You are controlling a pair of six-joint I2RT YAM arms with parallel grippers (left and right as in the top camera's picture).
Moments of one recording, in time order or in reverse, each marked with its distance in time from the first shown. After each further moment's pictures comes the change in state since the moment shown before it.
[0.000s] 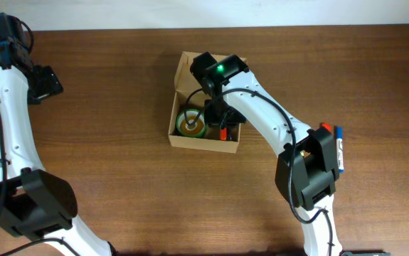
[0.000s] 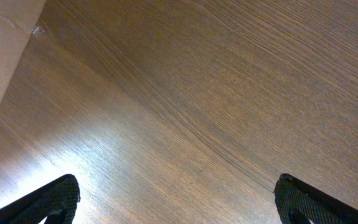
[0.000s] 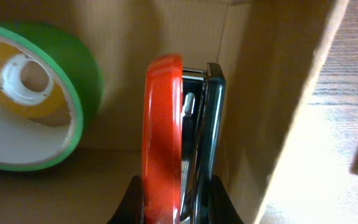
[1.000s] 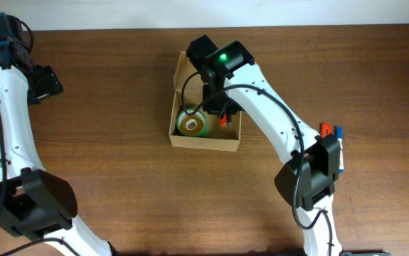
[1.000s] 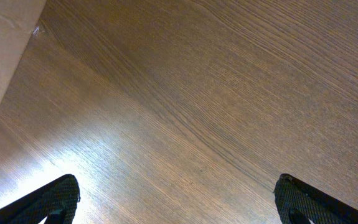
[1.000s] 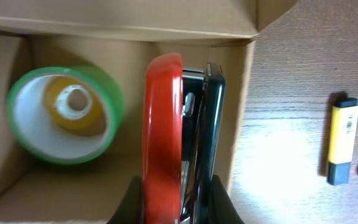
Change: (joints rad) left arm 0.000 0.000 0.000 0.000 0.000 0.000; right arm 0.008 0.000 0.203 -0.105 0.082 0.010
